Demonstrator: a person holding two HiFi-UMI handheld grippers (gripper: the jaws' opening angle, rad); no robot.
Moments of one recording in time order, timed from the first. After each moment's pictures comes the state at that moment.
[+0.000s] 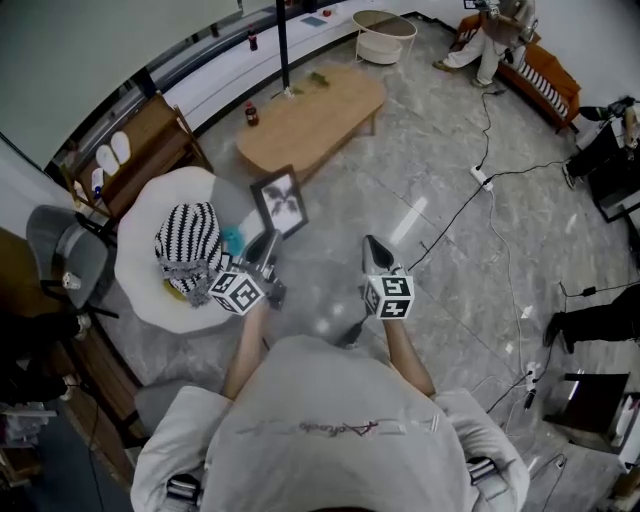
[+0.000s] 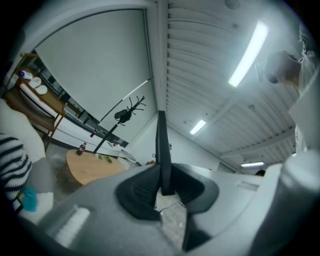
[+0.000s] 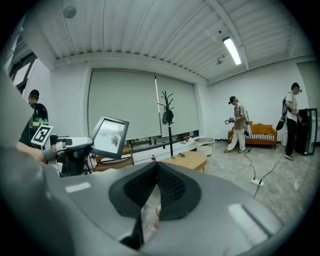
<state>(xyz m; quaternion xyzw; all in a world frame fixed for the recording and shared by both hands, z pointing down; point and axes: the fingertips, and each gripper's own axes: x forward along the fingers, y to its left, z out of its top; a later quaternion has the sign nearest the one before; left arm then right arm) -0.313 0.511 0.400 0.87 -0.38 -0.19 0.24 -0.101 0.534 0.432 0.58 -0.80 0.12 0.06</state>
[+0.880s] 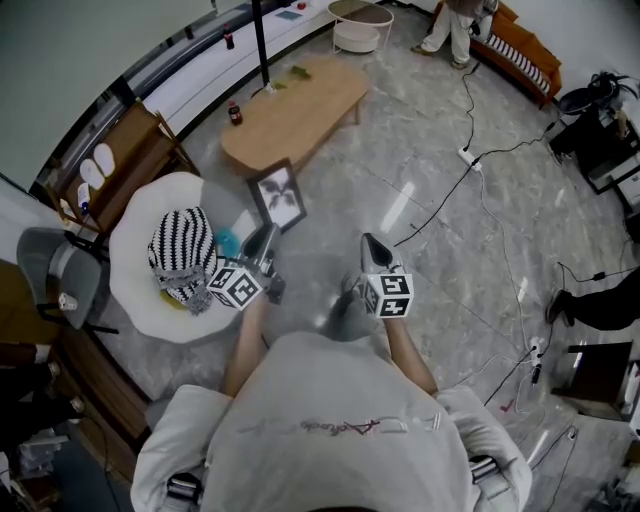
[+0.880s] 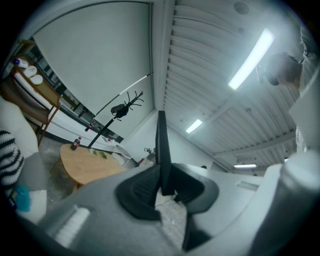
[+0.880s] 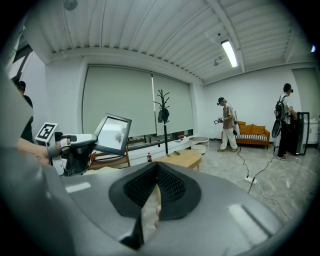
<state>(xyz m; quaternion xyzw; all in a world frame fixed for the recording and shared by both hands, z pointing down) -0.324 0.488 0.411 0.89 -0.34 -0.19 0.25 -0.119 0.540 0.442 0.61 -0.78 0.13 0.08</state>
